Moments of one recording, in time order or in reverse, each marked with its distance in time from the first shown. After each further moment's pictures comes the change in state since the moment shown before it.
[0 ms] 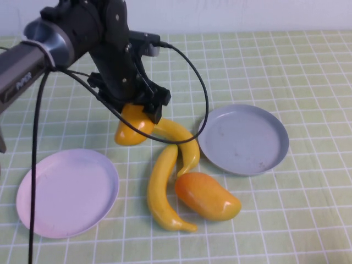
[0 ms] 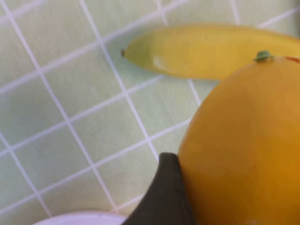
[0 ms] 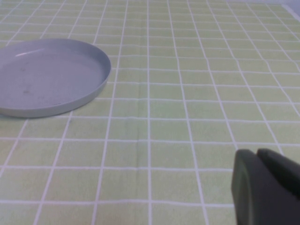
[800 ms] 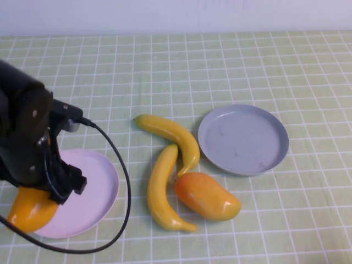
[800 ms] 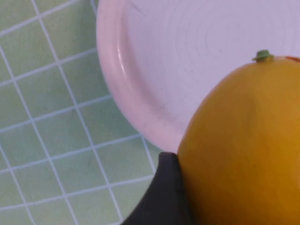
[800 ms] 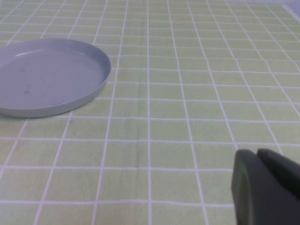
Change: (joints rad) right arm 0.000 0.000 0.000 0.000 0.000 0.000; left arm 0.013 -0.568 0.779 0.329 -0.039 -0.189
